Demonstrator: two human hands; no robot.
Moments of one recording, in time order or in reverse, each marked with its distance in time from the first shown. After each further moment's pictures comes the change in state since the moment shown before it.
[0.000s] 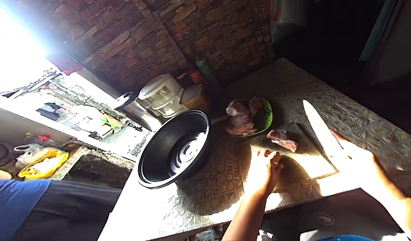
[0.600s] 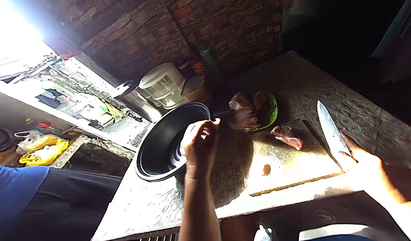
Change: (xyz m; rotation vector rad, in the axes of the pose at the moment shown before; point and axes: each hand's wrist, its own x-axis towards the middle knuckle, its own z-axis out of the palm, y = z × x) left_hand -0.022 -0.070 -0.143 0.098 0.853 -0.055; right_hand -0.006 0.028 0.017 0.006 0.056 -0.017
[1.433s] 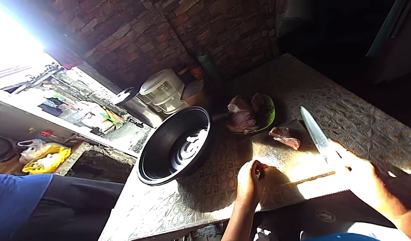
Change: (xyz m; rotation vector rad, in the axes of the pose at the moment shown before) left_hand -0.128 0.052 0.071 -0.150 -0.601 -0.217; right_hand -0.016 -0.010 0.000 -0.070 -0.028 -0.149
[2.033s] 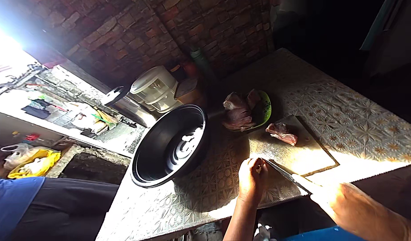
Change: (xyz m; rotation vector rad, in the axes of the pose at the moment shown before) left_hand 0.000 -0.004 0.019 -0.009 0.142 0.133; right_hand -0.035 -0.054 -0.001 -0.287 -0.334 -0.460
